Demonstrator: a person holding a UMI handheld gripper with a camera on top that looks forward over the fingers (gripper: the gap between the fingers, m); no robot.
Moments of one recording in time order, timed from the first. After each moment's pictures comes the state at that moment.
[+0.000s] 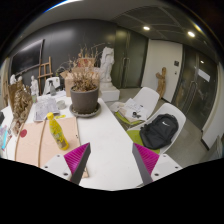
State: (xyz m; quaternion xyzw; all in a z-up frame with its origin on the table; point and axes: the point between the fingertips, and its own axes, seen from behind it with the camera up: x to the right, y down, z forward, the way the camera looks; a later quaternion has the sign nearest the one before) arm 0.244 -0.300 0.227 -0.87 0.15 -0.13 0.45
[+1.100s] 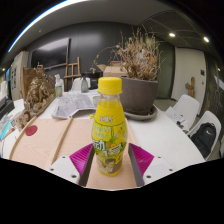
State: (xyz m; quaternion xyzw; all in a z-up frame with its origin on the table) arm 0.051 -0.067 0.055 -0.85 0.04 -0.04 0.52
